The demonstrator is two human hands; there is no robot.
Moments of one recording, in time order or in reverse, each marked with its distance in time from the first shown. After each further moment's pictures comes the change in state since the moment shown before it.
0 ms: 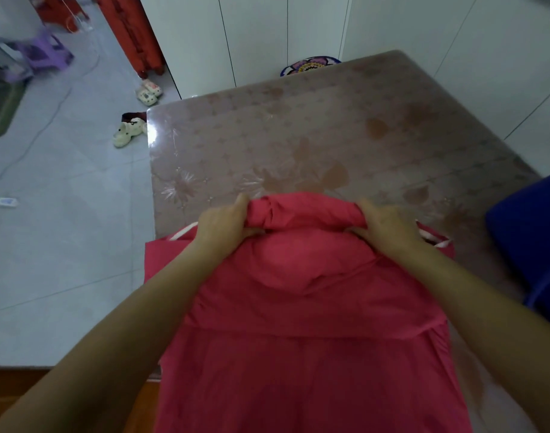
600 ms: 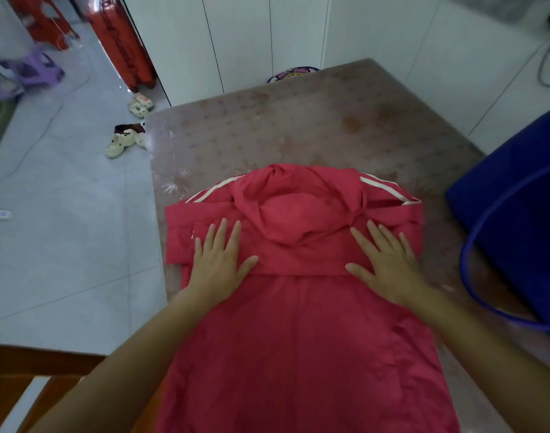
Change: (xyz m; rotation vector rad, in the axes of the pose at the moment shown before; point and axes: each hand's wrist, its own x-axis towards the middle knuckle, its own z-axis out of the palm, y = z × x) left_hand -0.116 0.011 0.025 -0.087 -0.099 -0.032; right_hand -0.134 0.008 0.021 0.007 -0.194 0.088
